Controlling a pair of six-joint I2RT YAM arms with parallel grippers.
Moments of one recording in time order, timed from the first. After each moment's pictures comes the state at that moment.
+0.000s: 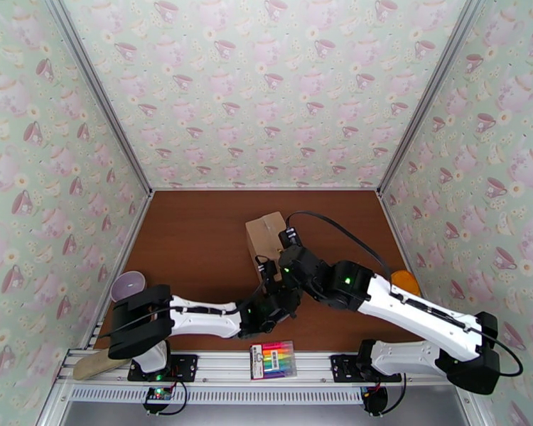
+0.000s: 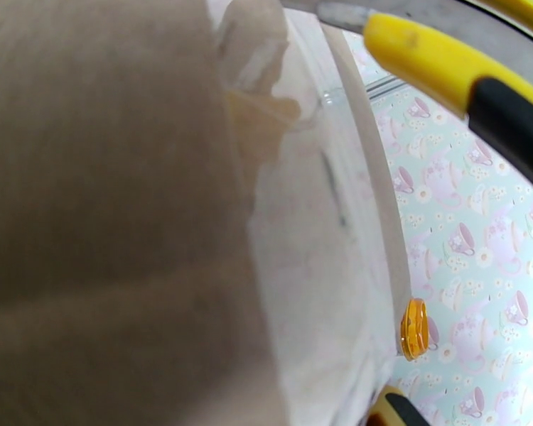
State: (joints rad) left arm -1.28 1.70 0.87 0.29 -0.63 -1.25; right arm 1.09 1.20 1.20 -0.89 0.50 0.45
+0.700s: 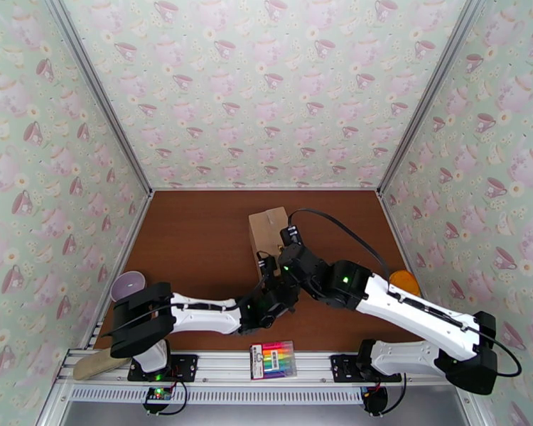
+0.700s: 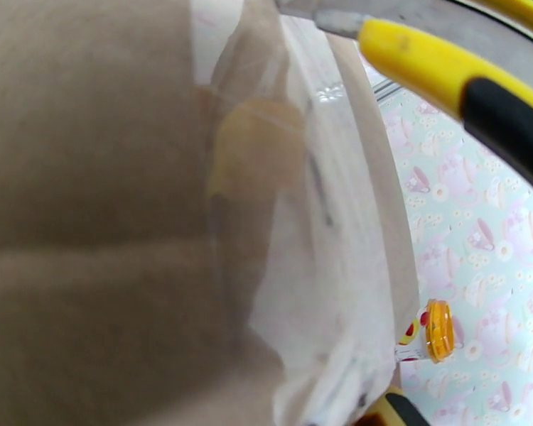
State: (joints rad) left arm -1.25 1.69 0.88 0.27 -0.63 -1.12; right arm 1.07 1.20 1.18 -0.84 0.50 0.47
